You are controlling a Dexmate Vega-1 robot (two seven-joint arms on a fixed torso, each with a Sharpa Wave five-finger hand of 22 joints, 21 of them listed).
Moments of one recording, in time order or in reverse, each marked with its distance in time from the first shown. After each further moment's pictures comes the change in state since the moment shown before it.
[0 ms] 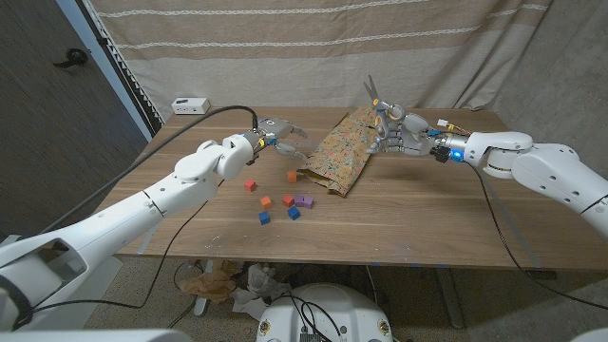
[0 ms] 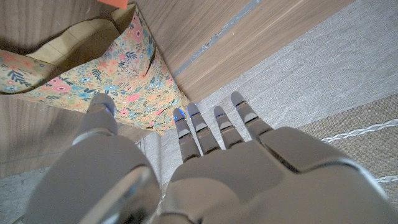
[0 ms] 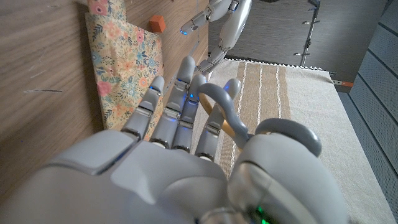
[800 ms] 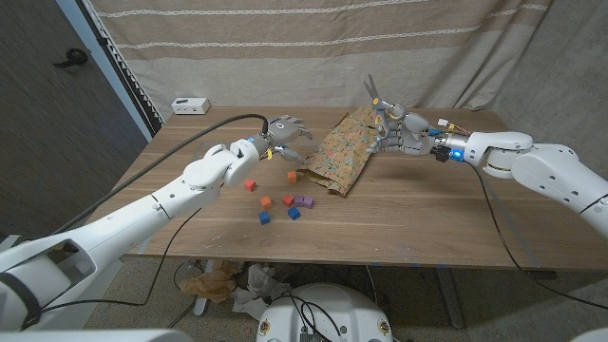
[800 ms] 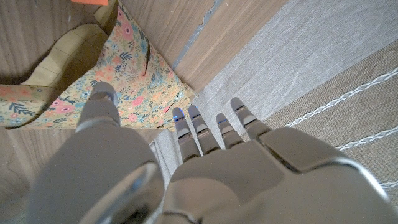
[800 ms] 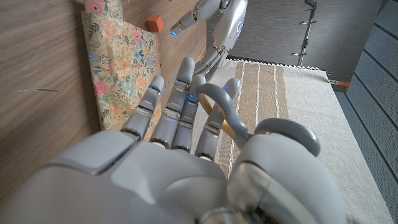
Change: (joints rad) left arm -0.005 -0.033 0.038 0.050 0.226 -0.079 0.089; left_hand 0.108 0.025 -0.072 0.017 0.053 -0.003 0.001 -0.007 0.000 -0.063 0.006 -0.023 0.002 -0.123 0.005 -0.014 0.003 -0.037 -0.032 -0.081 0.003; right arm 0.006 0.007 -0.003 0.011 -0.001 0.008 0.012; right_hand 0.005 0.005 0.000 -0.008 0.000 0.003 0.003 -0.007 0.002 -0.002 0.002 0.013 -0.012 -0.011 0.000 -0.007 -0.006 0.005 0.005 -0.007 0.000
